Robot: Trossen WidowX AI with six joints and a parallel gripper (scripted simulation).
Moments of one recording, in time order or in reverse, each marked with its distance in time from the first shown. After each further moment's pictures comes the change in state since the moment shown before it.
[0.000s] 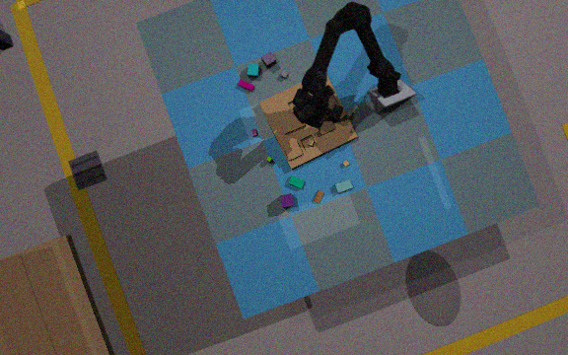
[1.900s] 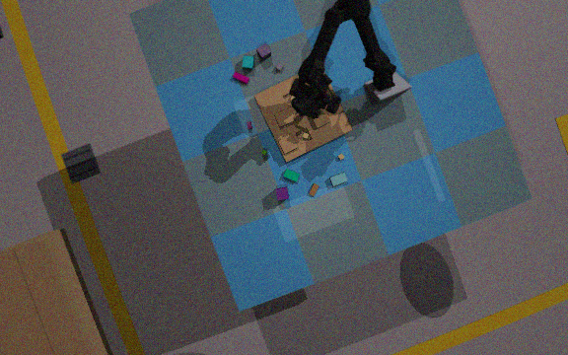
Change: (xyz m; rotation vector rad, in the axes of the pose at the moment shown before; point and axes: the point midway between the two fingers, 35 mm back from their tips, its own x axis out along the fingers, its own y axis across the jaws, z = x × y) arm -0.025 0.004 -0.005 0.007 -0.001 0.003
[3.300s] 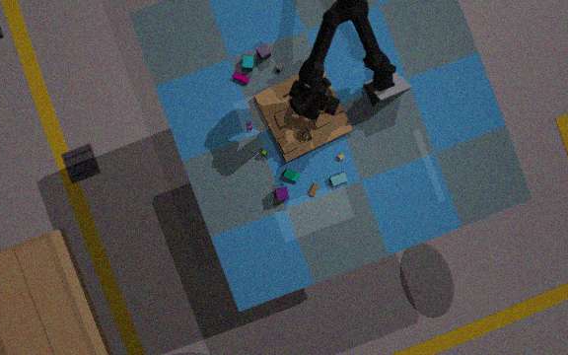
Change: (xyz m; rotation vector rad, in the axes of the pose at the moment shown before) arm 0.026 -0.001 0.000 0.002 -0.006 -0.004
